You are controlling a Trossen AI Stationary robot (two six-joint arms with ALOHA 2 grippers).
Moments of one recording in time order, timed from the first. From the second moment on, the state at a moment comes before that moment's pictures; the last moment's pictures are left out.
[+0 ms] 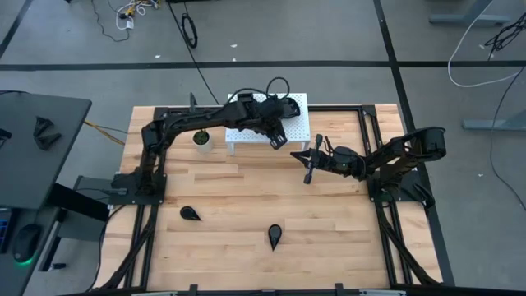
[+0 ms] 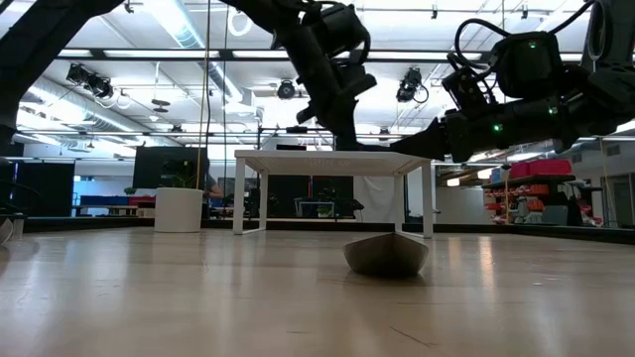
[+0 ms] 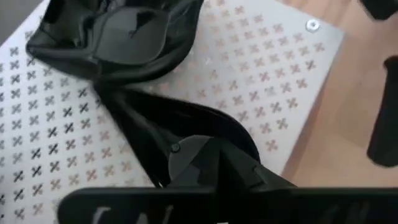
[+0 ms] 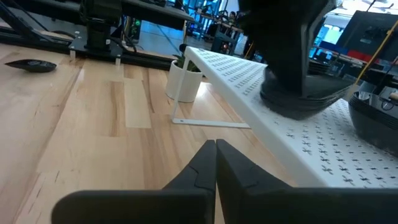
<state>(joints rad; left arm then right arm) 0.32 2.04 1.82 -0.69 -0.16 -0.16 -0.15 1.55 0.23 1.21 0.19 -0.26</state>
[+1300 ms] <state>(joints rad) 0.36 2.01 1.83 -0.89 -0.19 -0.13 -0.15 1.55 0.23 1.20 0.19 -0.24</state>
